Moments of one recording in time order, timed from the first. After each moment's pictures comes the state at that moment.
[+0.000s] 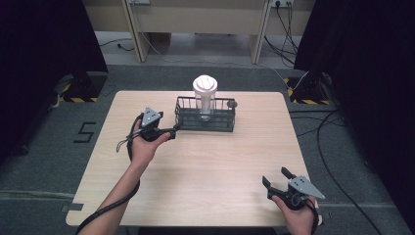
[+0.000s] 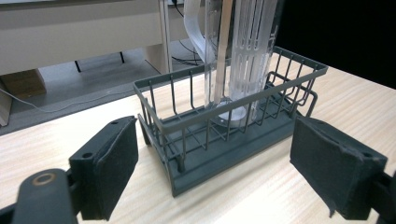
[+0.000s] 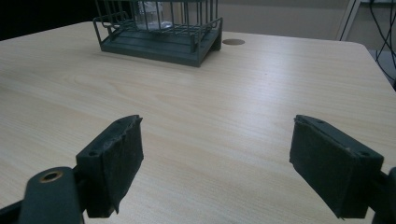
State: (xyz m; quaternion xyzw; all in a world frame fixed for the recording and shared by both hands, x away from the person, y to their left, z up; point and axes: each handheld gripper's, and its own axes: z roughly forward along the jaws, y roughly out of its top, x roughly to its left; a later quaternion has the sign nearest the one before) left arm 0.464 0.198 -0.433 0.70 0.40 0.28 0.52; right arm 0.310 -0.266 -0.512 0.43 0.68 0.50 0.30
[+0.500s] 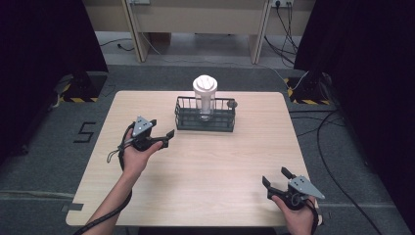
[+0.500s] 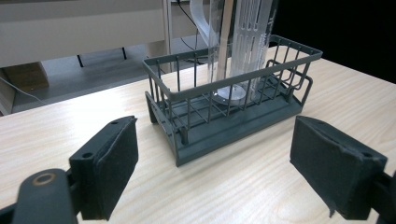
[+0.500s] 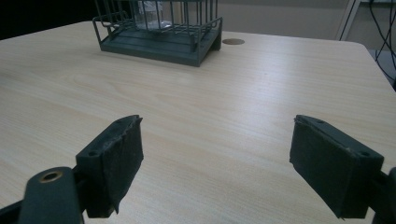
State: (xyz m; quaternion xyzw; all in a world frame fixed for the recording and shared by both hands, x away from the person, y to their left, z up) left arm 0.437 0.217 -0.443 0.70 0.41 0.28 0.52; right arm 0.310 -0.266 -0.512 0.43 0.68 0.50 0.30
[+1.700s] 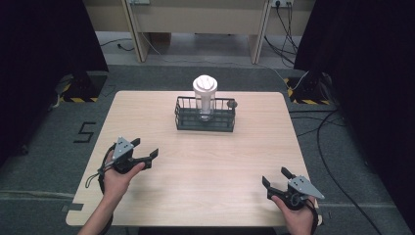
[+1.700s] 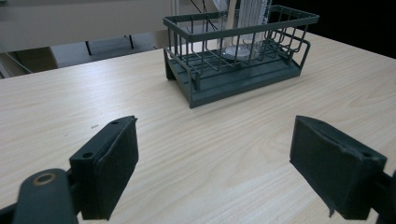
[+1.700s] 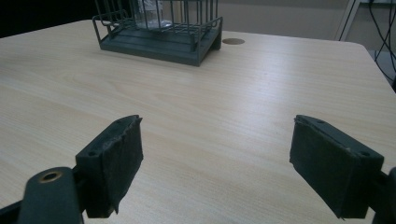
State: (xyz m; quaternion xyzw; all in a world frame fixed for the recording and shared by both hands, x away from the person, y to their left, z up) left arm 0.379 0.262 -0.471 0.70 0.42 0.28 0.51; right arm 0.310 -0.266 -0.512 0.43 0.68 0.50 0.31
